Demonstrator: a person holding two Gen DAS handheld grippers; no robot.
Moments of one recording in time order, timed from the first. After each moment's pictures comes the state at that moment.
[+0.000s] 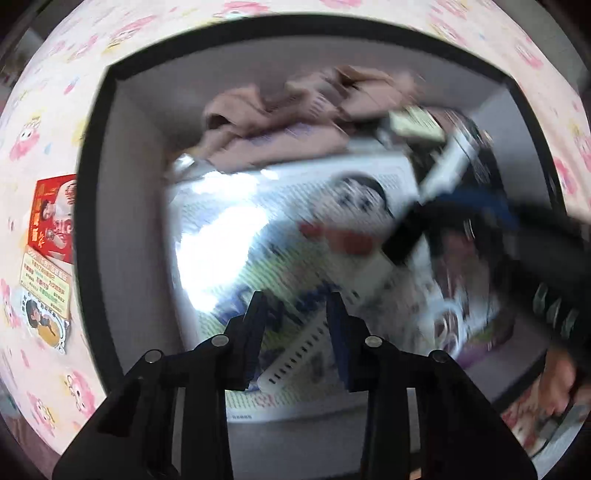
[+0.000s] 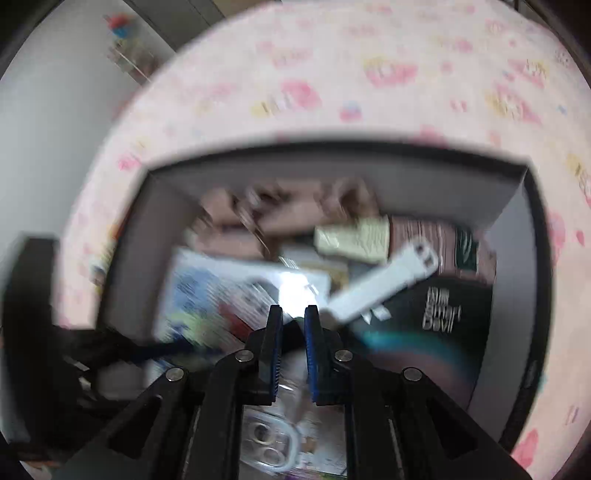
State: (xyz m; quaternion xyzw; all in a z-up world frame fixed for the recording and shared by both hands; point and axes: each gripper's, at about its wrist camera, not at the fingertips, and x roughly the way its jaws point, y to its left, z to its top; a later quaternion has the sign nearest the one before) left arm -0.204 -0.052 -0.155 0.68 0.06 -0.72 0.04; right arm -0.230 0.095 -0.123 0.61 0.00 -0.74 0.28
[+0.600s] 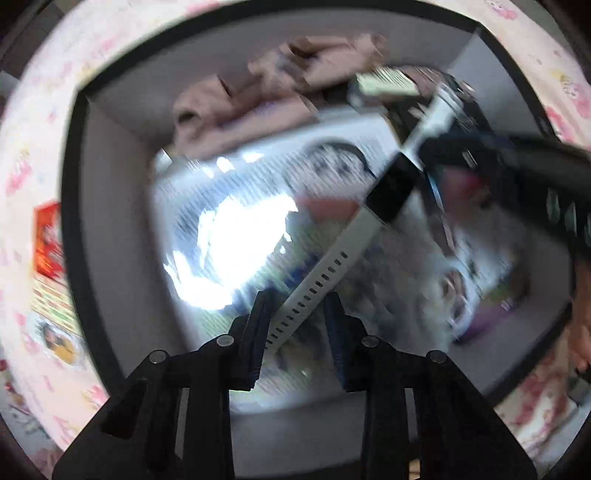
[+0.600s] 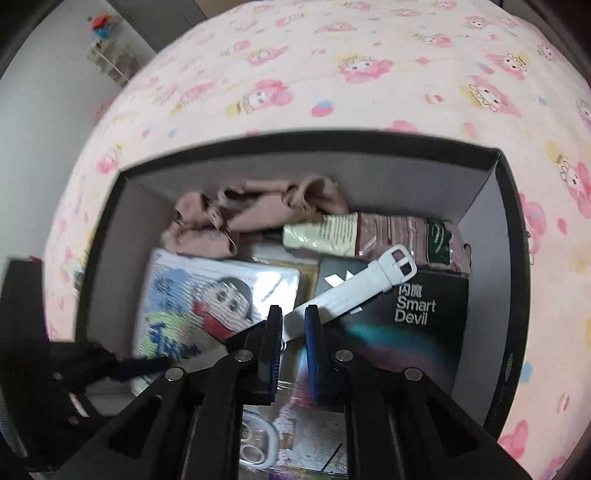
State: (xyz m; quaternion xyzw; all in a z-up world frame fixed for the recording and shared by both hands) left arm -0.215 -0.031 -0.162 0.70 -0.02 -0.72 0.01; right arm -0.235 0.095 -0.121 0.61 0.01 -0.75 0.24
